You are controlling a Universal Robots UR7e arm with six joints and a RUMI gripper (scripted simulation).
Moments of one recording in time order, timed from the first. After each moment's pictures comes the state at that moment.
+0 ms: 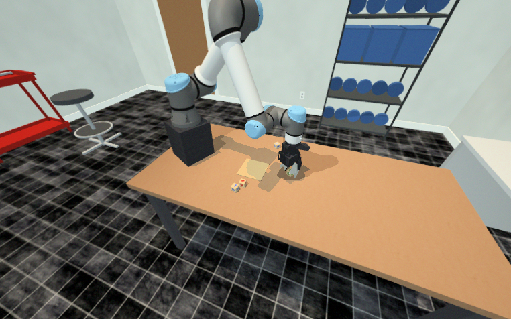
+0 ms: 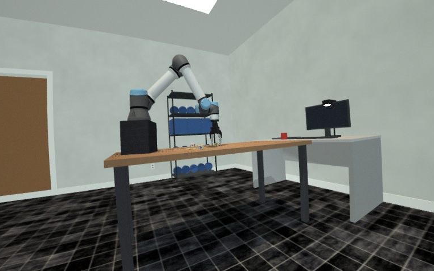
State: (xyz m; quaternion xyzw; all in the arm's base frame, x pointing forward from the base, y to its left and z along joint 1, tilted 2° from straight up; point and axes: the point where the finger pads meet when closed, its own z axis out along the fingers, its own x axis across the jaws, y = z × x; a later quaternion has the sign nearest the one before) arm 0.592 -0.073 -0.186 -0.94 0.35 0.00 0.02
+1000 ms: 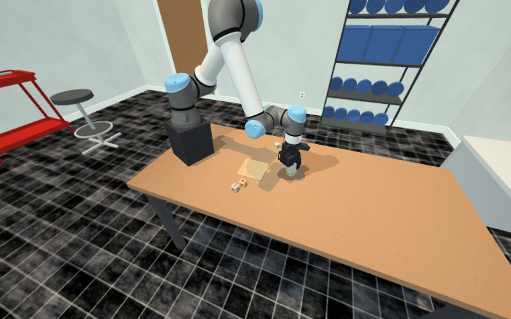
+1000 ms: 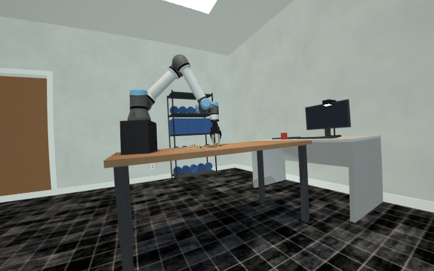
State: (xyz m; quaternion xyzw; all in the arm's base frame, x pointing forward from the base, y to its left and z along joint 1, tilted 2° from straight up) arm 0.592 -0.073 -0.186 -0.94 0.35 0.00 0.02
